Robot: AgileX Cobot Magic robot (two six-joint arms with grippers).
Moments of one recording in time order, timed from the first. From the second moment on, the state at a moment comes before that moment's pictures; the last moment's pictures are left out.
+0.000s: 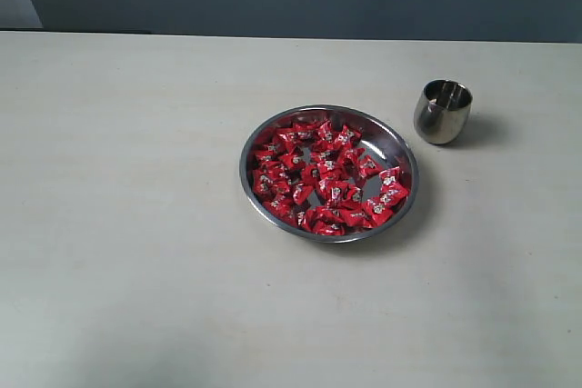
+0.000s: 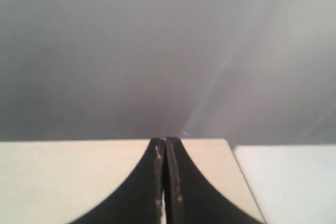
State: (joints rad) left arm -0.11 0.00 0.00 0.14 0.32 -0.06; right arm -0.08 1.64 -1.21 -1.62 0.25 1.42
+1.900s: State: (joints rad) left arm -0.11 0.00 0.00 0.14 0.32 -0.06; right arm 0.34 2.12 -1.43 0.26 0.78 -0.38
